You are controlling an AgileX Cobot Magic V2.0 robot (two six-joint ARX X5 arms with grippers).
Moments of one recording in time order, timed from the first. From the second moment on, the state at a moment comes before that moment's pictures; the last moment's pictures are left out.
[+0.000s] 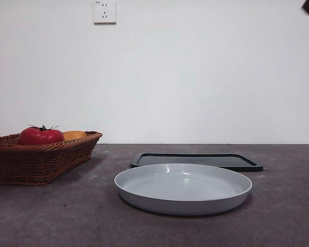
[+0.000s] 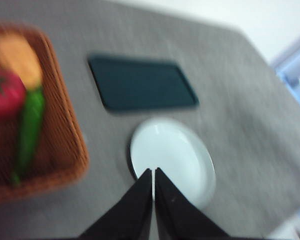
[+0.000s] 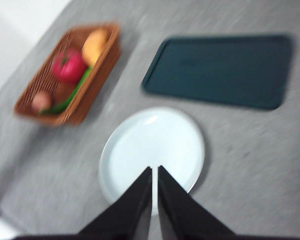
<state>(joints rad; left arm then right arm) -0.15 0.71 0.87 -0.69 0.53 -0.23 0.27 0.71 0.85 -0.72 -0.39 0.27</state>
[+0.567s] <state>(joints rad) -0.26 0.74 0.87 -0.85 0.53 -0.23 0.45 0.77 0.85 -0.76 -0.39 0.31</state>
